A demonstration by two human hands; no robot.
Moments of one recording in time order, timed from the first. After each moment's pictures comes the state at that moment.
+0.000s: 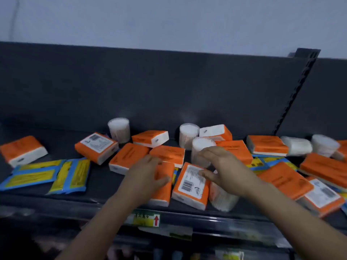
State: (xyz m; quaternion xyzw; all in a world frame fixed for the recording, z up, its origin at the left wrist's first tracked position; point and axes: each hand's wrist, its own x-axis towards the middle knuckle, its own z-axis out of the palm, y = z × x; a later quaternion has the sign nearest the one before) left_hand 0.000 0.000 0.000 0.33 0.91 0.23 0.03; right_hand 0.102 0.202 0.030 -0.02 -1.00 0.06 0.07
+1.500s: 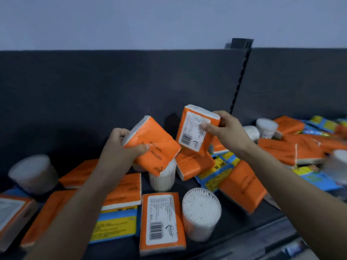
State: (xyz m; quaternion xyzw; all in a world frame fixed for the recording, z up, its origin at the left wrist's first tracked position) left_hand -0.086 0.126 0.046 0.28 0.71 0.61 0.19; right_hand 0.071 0.340 0.055 -0.28 -0.76 0.48 0.33
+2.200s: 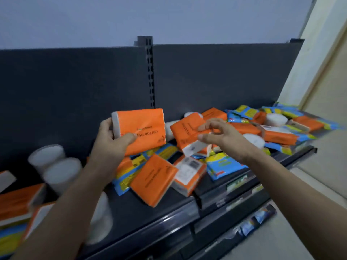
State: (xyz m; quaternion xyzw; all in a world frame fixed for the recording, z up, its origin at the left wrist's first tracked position) left_hand 0.090 0.266 0.053 0.32 0.65 0.66 0.19; right_hand 0.296 0.431 0.053 -0.28 -0.82 0.41 0.28
